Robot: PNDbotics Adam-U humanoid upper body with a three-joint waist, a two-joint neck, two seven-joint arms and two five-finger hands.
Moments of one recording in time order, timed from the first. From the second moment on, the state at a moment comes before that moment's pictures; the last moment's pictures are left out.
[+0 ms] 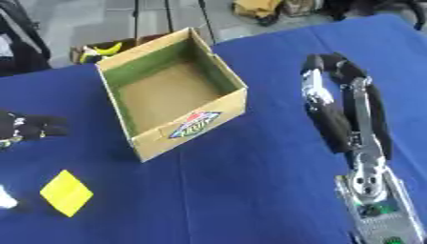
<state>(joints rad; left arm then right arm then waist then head) -0.65 0.76 -0.19 -1.60 -0.78 -0.46 -0.65 -0.44 -0.26 0.06 -1.98 0.31 0.23 -0.26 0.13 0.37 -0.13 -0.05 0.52</state>
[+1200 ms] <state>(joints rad) -0.71 0.72 -0.23 -1.57 -0.84 -0.48 -0.63 -0.44 -0.26 0.06 -1.98 0.31 0.23 -0.25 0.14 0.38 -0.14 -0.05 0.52</state>
